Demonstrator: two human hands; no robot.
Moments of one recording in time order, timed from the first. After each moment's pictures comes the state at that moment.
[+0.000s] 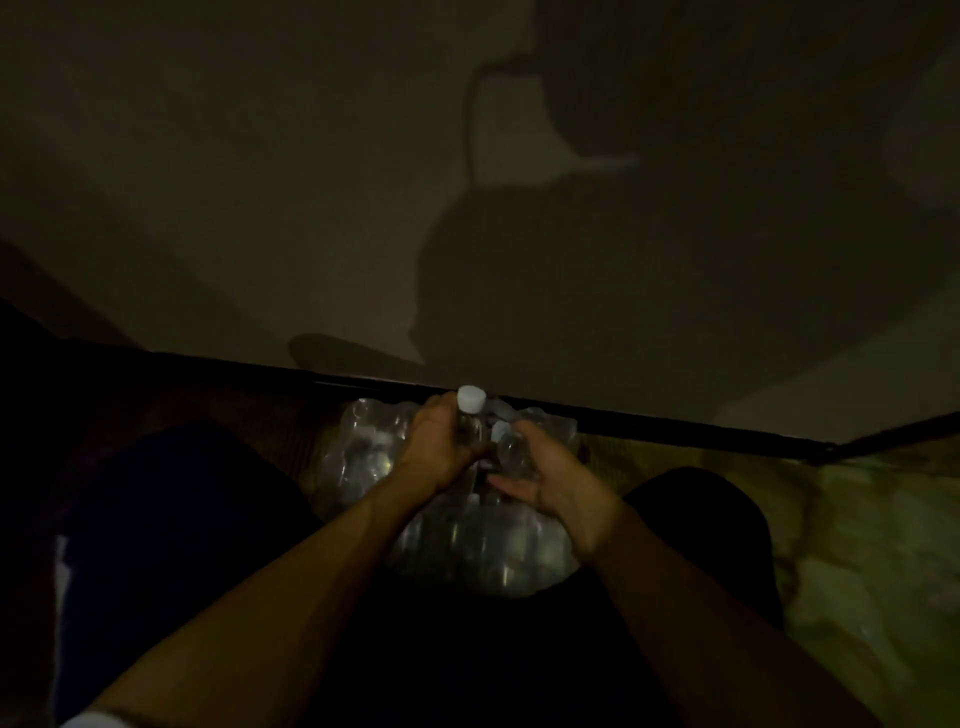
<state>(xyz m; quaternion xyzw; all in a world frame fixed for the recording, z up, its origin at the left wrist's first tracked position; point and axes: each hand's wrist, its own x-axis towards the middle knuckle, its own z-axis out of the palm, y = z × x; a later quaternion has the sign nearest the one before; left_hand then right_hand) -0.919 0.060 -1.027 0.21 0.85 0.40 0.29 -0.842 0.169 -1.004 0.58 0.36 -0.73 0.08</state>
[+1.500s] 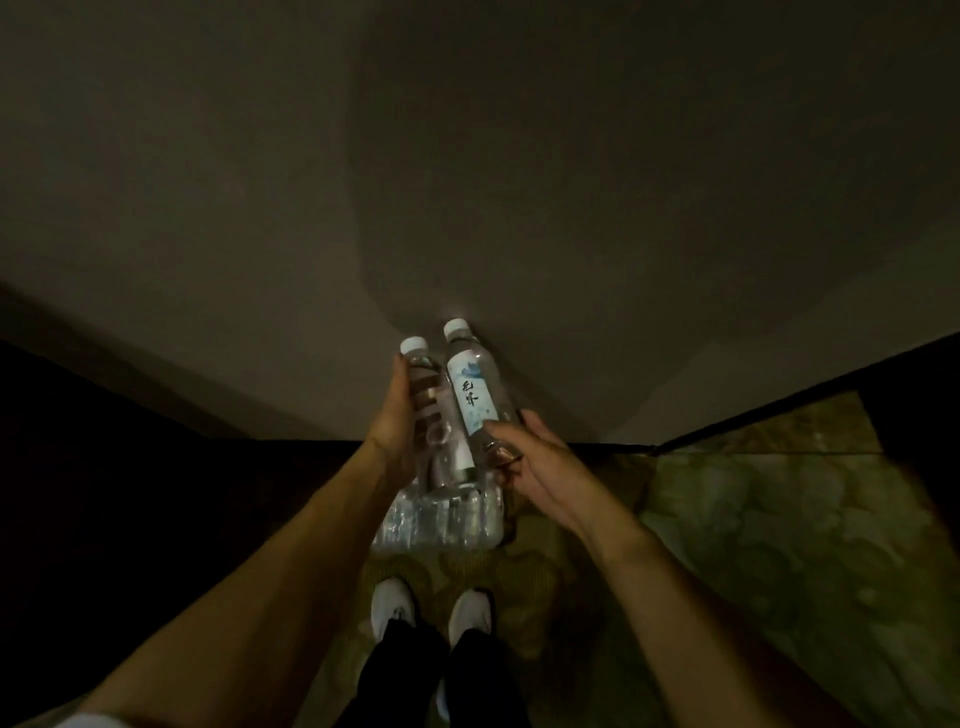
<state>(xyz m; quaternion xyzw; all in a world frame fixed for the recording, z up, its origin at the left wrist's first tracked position) -0.919 0.045 -0.475 -0.14 0.53 0.67 0.50 -0.791 0.158 -0.458 0.40 0.42 -0.81 0.07</state>
